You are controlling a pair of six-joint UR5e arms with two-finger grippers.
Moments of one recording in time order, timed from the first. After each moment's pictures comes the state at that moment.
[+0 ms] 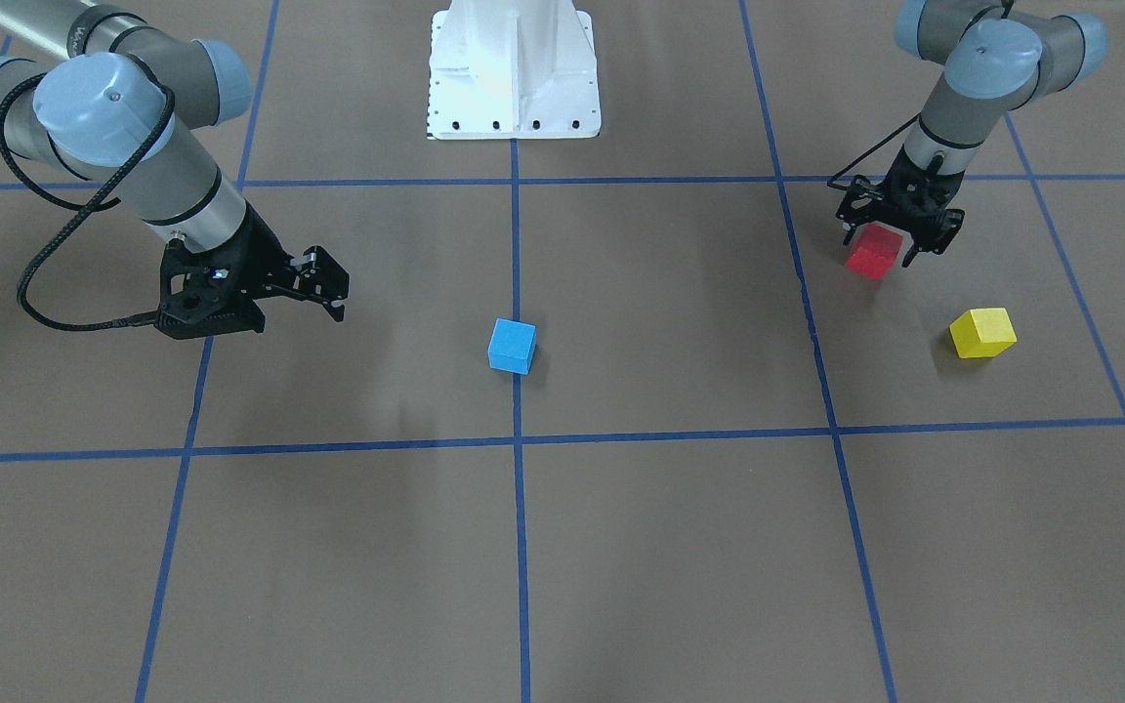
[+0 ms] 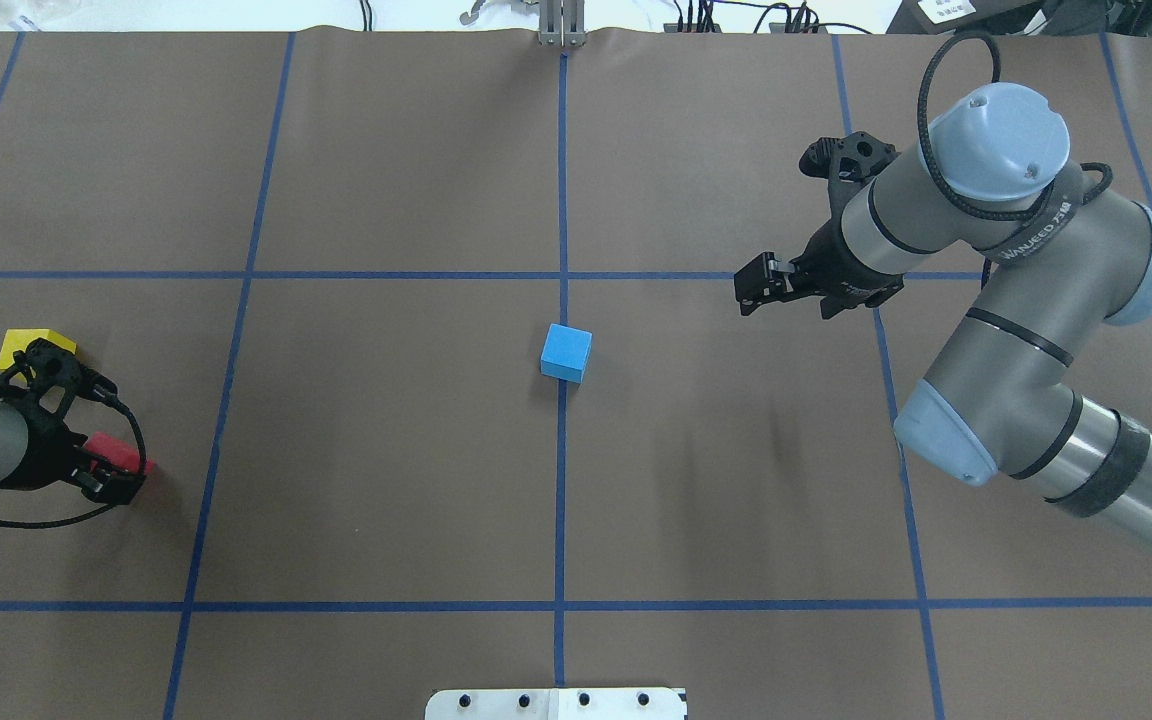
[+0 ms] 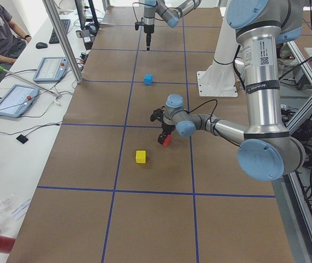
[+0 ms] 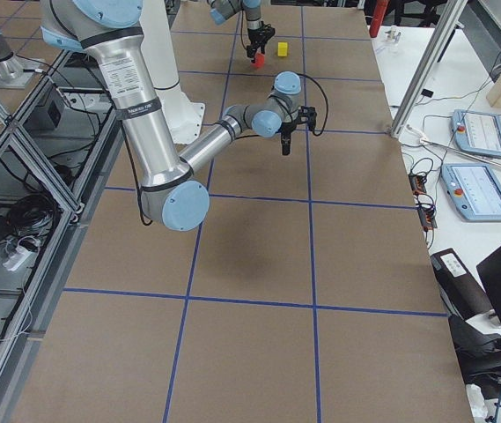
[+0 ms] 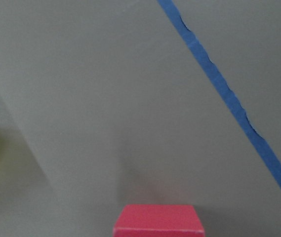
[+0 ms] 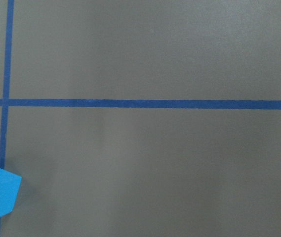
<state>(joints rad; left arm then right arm) -0.61 -1.39 -1.89 -2.17 -1.86 -0.59 0.77 -1.18 1.79 -1.35 2.11 1.05</state>
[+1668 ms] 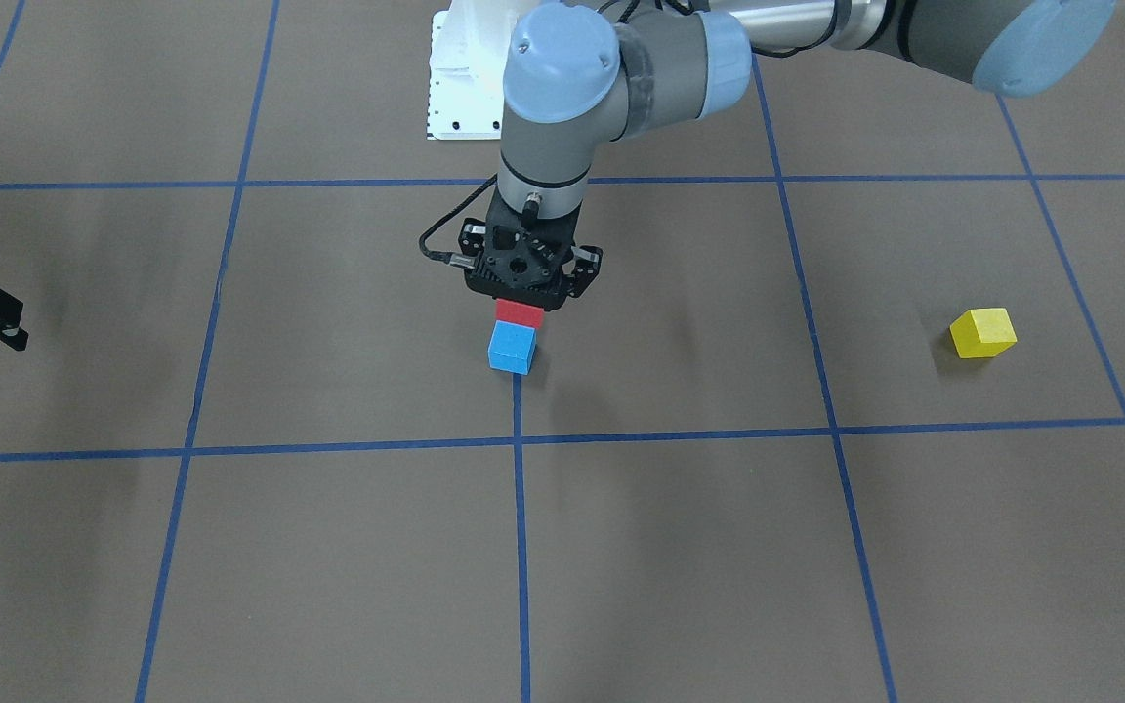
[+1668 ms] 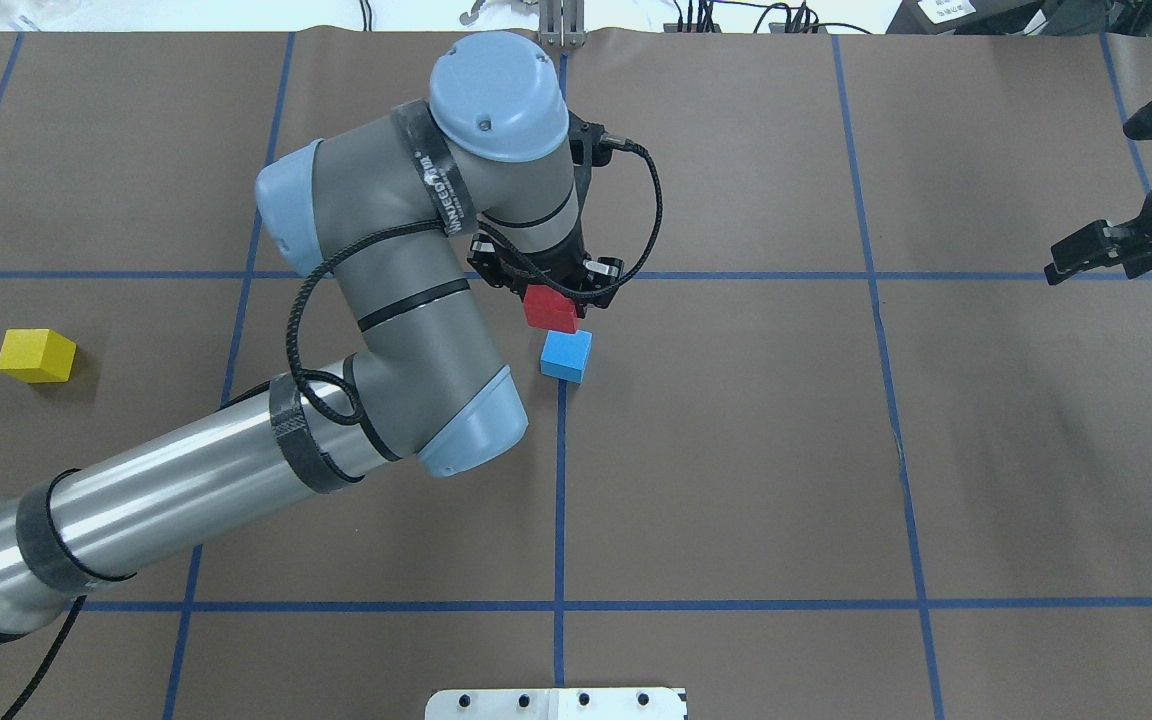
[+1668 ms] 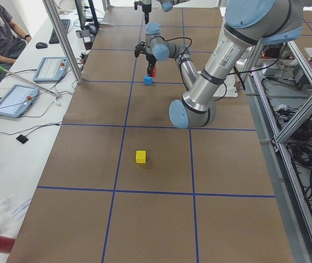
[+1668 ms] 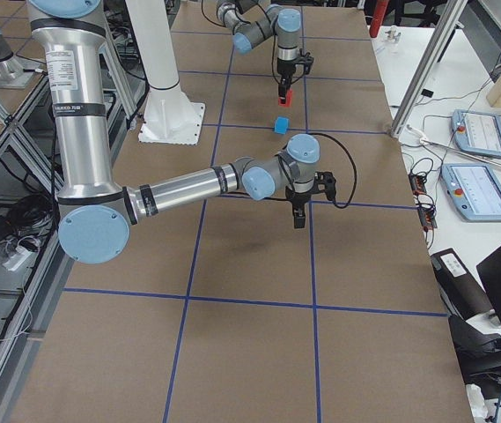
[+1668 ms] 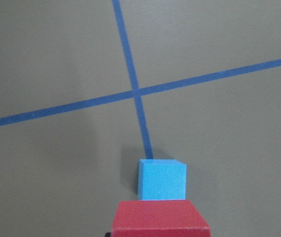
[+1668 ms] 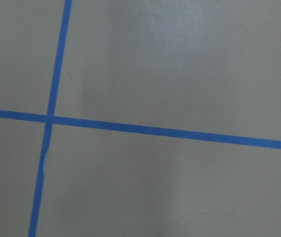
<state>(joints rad) -0.61 -2.55 -1.47 -1.50 -1.98 -0.89 1.16 -1.50 1.75 -1.36 2.26 0.52</state>
